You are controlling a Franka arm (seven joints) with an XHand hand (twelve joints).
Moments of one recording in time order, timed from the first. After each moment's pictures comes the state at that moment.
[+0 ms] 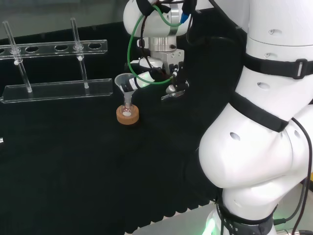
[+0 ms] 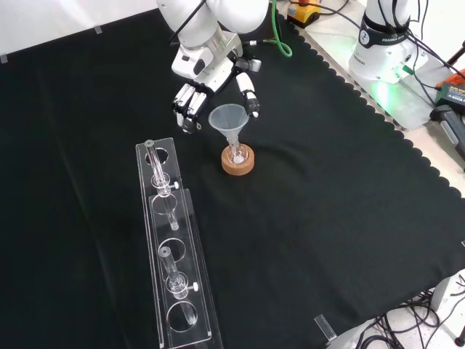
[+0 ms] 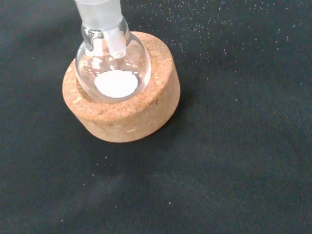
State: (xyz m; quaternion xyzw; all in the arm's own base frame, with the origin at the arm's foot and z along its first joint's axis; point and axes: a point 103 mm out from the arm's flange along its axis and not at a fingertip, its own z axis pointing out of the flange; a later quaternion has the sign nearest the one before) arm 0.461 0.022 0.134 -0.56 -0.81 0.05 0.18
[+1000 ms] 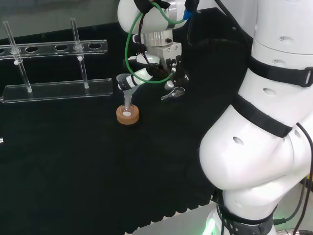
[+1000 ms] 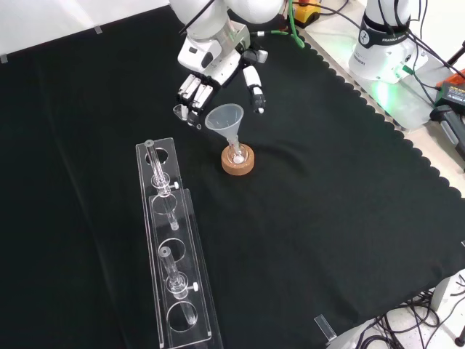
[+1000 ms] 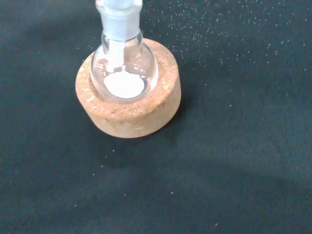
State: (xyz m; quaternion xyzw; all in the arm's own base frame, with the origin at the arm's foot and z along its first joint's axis) arm 0.449 0.032 0.162 -0.56 -0.81 0.09 0.15
